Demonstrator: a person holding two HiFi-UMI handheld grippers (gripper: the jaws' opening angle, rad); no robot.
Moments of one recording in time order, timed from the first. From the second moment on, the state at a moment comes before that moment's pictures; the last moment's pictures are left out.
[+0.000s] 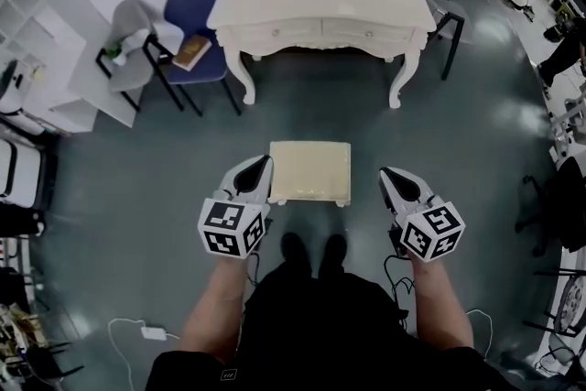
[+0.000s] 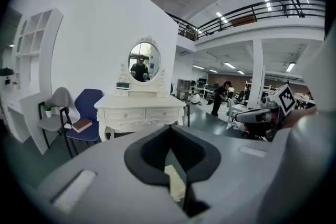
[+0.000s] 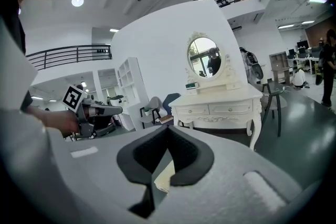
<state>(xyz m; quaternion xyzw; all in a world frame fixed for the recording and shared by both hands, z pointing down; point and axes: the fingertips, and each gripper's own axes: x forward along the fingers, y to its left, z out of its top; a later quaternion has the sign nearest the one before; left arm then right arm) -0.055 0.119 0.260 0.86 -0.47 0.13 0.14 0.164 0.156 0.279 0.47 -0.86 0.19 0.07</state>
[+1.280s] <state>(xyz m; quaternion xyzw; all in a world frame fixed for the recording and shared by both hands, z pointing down) -0.103 0.124 0.537 0.79 -0.44 0.24 0.35 0.061 0.120 0.509 0.39 -0.83 0.34 0.21</state>
